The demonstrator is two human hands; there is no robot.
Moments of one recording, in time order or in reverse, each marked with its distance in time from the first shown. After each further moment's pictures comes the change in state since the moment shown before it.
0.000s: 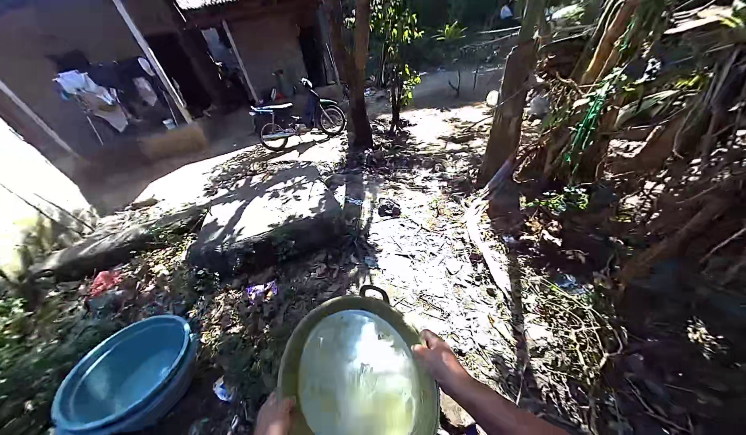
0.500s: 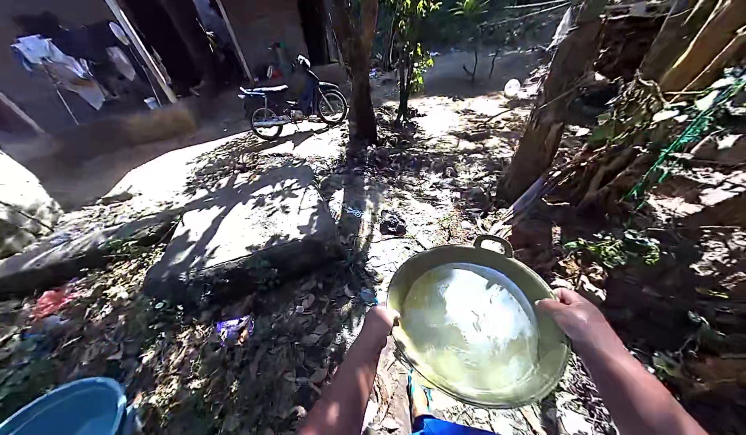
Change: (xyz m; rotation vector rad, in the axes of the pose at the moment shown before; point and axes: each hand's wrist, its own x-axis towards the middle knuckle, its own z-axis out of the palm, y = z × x) left_hand 0.300 0.331 0.402 0.118 -0.542 0.089; right_hand 0.344 -0.188 -0.266 -0.129 0.534 -0.036
